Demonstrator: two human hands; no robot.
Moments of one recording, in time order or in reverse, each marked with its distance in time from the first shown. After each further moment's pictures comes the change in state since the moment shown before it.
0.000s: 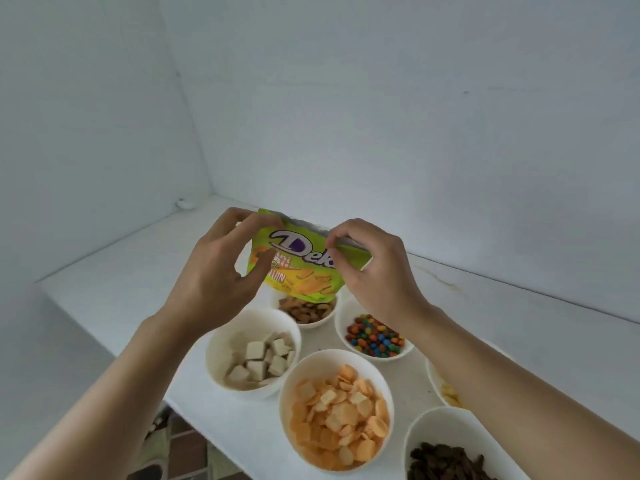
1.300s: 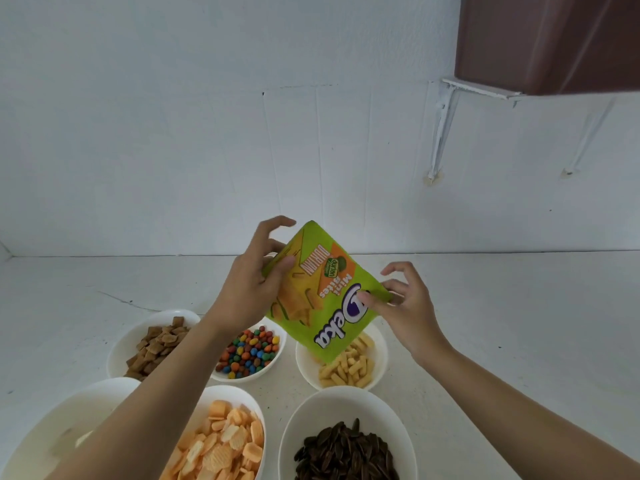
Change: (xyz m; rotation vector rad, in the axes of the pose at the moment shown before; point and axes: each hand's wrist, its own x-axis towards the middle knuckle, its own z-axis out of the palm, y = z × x) left_hand 0.058 0.110 0.196 -0.670 -0.417 0.008; right_hand -0.162 0.082 -0.164 0.156 0.516 0.786
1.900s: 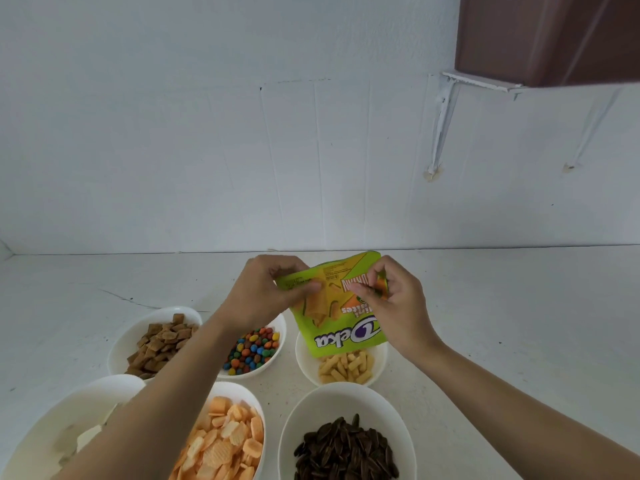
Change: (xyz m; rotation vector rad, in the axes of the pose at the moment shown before) left_hand 0.004 -0.015 0.011 0.090 -0.153 -0.001; right_hand -0.002 -0.009 0.016 -0.043 -0.048 -0.352
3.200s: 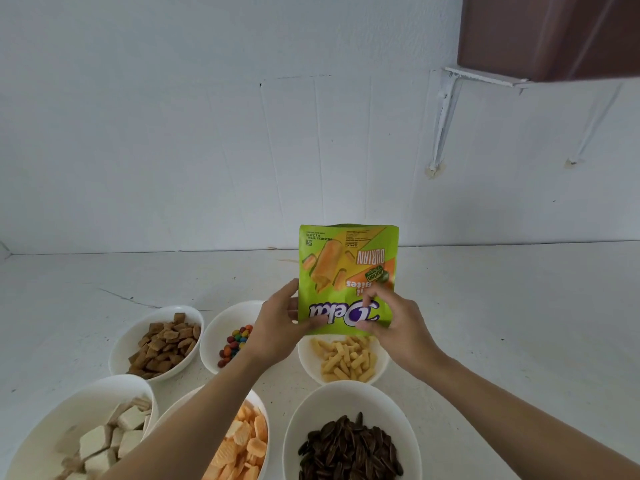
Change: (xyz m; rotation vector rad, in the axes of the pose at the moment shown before) left_hand -0.028 -0.038 0.050 -0.284 0.018 -0.257; right_hand -0.024 0.036 -0.011 -0.316 -0.173 0.117
